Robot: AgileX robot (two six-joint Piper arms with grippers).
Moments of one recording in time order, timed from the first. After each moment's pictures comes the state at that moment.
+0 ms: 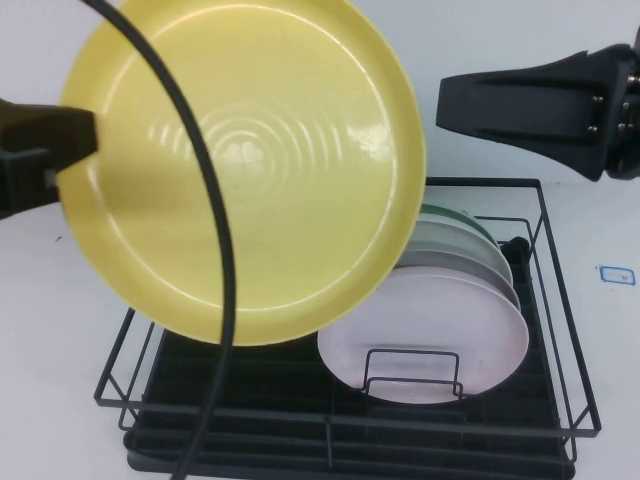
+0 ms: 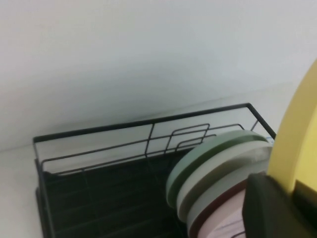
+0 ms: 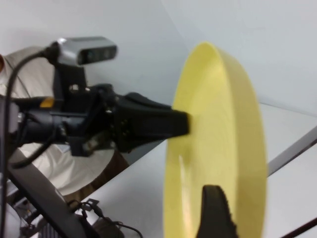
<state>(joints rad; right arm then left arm) 0.24 1.33 -1.08 1.66 1.16 -1.21 -0.16 0.93 -1.15 -0.61 0.77 0.41</state>
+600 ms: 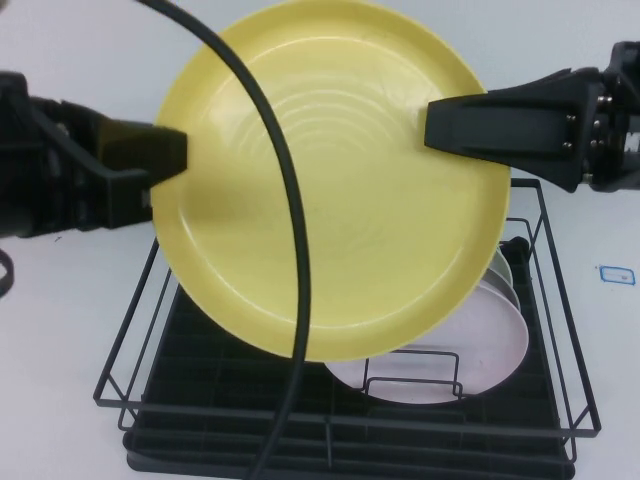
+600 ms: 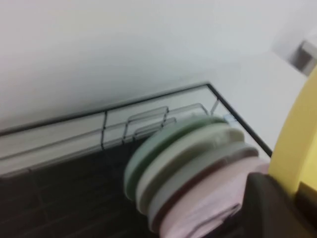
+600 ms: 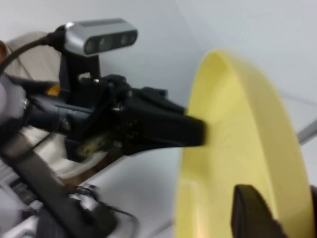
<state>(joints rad) 0.24 1.38 -1.08 1.66 1.20 -1.25 -0.31 0.99 -1.15 -0.63 0.75 0.43</state>
